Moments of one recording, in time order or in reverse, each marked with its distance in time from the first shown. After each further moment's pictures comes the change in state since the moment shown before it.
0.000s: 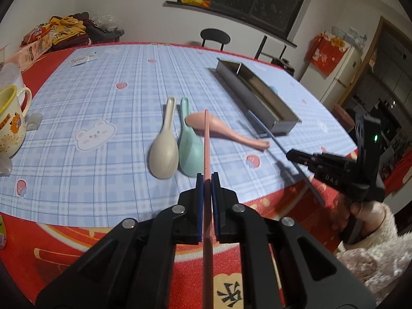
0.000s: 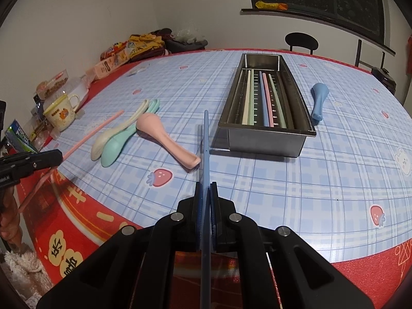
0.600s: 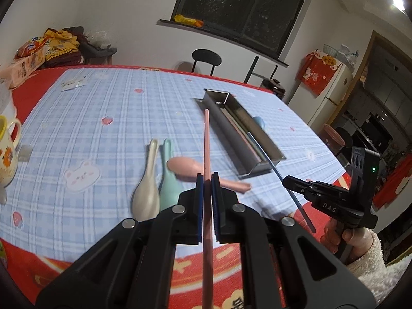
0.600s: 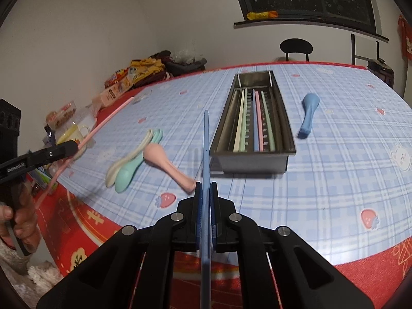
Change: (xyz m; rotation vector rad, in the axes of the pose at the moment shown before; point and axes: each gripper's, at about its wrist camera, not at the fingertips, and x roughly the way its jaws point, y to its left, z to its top) left arm -0.002 -0.018 0.049 0.003 -0.097 -0.053; right arm -0.029 -0.025 0.017 0.083 -0.099 0.062
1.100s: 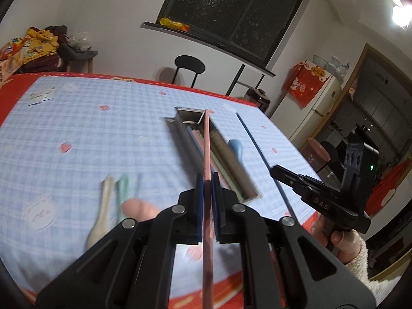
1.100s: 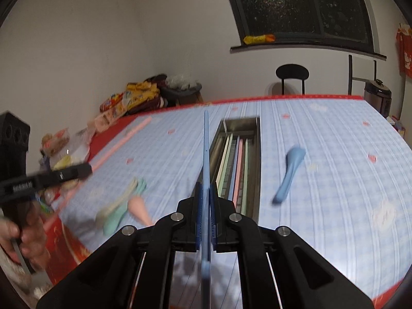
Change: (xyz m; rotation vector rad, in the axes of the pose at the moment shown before) left arm 0.055 -0.040 0.063 -0.045 -0.026 -0.108; right arm 0.001 -0.040 0.088 0.011 -0.116 0.011
